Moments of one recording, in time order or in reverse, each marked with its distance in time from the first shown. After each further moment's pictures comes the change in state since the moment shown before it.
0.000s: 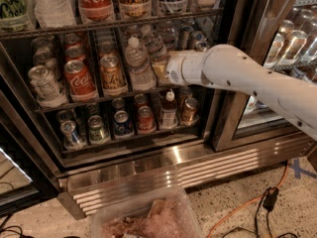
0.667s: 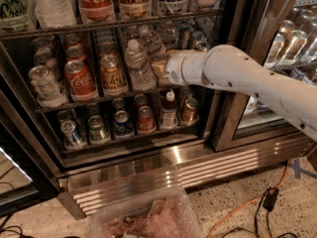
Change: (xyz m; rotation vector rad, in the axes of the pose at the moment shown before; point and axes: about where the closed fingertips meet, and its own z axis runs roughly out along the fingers) arm -0.005 0.004 -0.003 -0.002 -0.017 -0.015
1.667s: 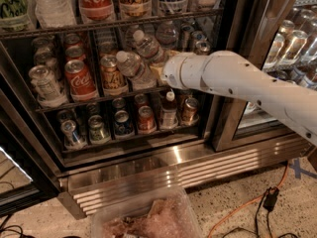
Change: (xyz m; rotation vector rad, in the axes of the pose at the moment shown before) arm -0.002 0.013 -0.010 0.019 -0.022 -0.021
